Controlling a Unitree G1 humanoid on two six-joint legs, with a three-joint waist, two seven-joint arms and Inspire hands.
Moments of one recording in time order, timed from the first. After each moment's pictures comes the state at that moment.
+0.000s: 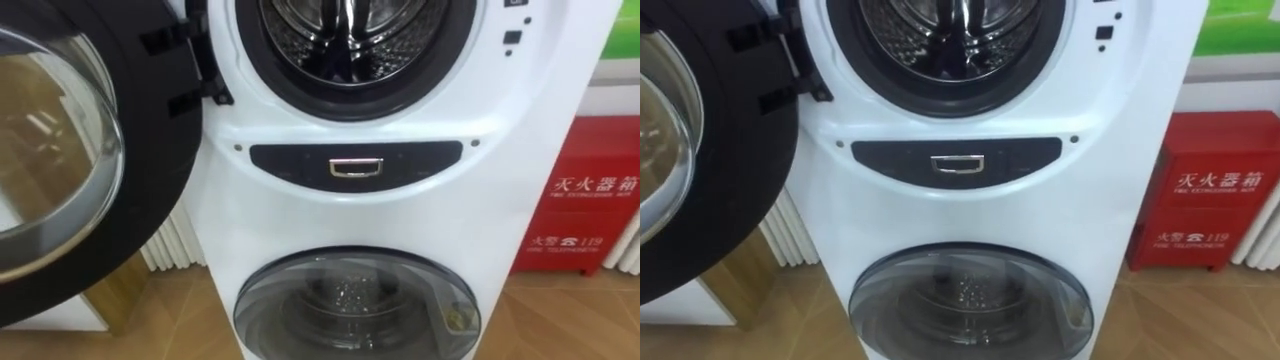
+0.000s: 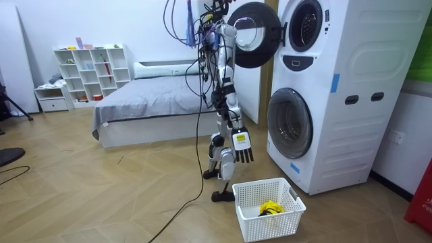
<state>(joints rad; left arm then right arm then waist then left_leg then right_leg) 0.03 0.71 0.71 0.76 -0.56 0.01 0.35 0.31 -0.33 -0.38 1.15 0.02 0.04 0.16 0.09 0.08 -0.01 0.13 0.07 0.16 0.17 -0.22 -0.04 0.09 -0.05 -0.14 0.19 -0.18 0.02</state>
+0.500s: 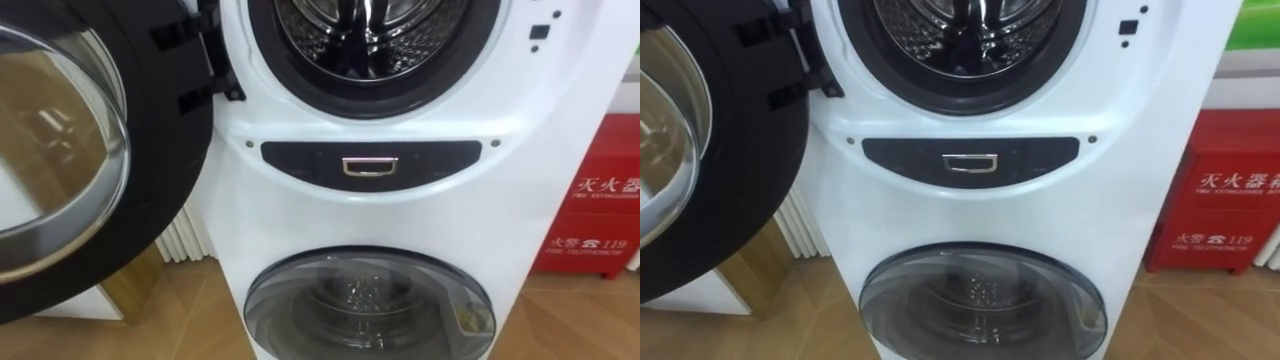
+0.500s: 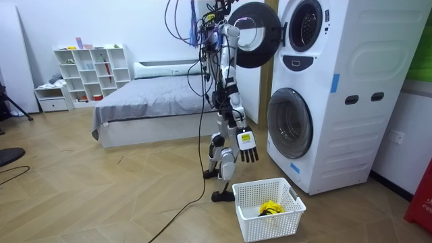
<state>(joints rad) -0.12 0.79 0.70 0.75 -0.55 0.00 0.40 0.32 -0.34 -0.38 1.11 0.00 0.03 0.17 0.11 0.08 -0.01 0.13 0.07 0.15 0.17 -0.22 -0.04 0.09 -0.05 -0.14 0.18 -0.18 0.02</state>
